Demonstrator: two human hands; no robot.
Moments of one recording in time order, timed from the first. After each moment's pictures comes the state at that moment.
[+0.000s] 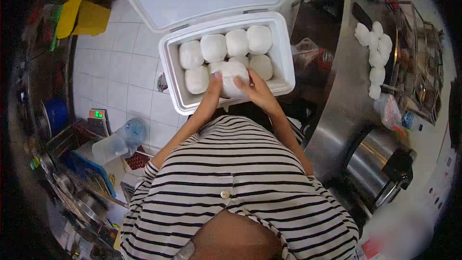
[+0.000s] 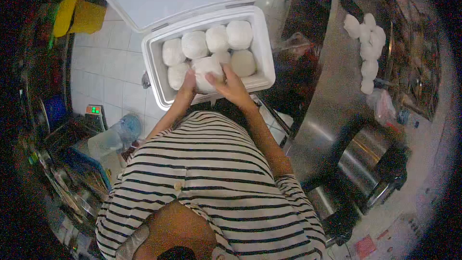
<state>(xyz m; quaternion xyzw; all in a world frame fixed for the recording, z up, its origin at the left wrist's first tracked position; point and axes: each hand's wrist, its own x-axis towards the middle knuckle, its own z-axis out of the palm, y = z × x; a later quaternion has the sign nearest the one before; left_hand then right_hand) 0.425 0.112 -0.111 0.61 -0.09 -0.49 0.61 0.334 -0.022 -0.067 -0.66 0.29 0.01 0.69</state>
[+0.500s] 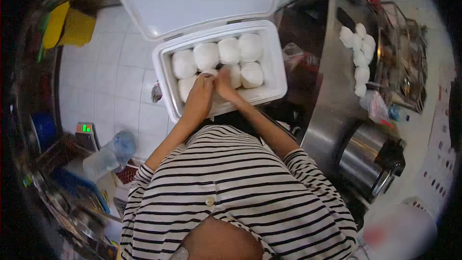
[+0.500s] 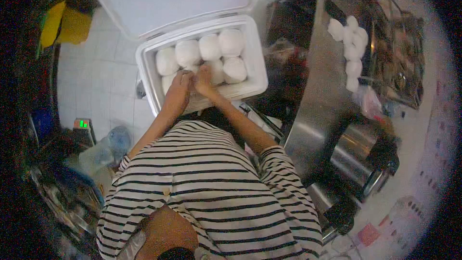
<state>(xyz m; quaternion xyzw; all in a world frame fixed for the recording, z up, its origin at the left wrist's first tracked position) 0.464 0.124 -0.080 0.81 -0.46 -0.19 0.33 0.399 0.016 -0.191 -0.87 0.33 0.03 0.37</state>
